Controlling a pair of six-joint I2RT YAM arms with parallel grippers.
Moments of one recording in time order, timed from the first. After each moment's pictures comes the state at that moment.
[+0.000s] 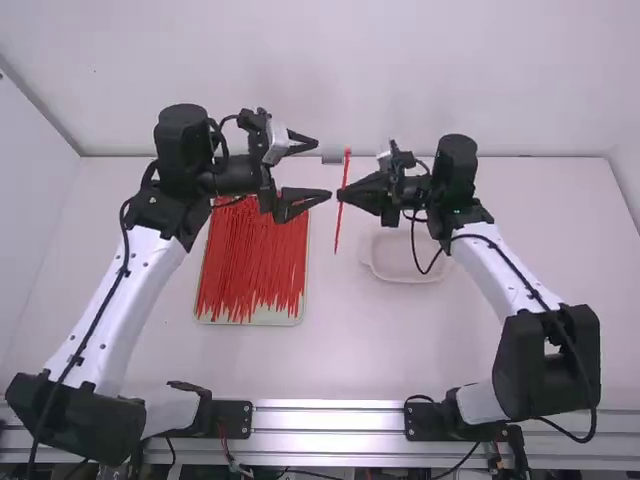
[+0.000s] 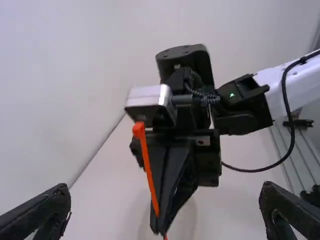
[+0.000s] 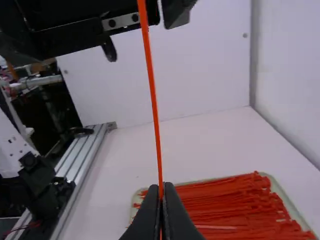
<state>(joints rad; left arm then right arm) -0.20 1.36 1.40 -0.27 1.10 0.29 0.20 1.57 1.12 0.28 -1.41 -0.03</state>
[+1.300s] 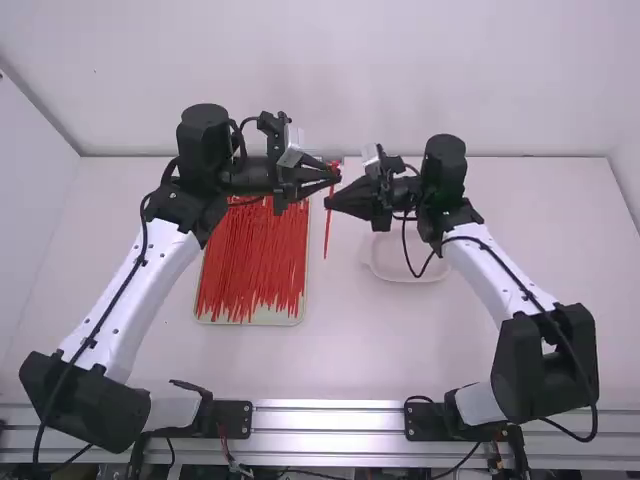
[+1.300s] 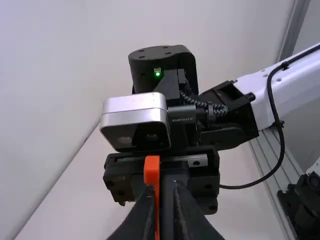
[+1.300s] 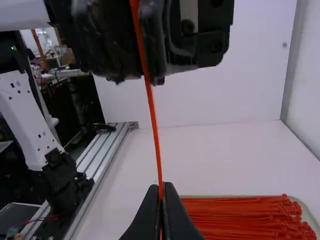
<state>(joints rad) -0.25 1.41 1.40 -0.21 1.14 0.26 0.26 1.57 1.12 0.36 -1.47 0.00</state>
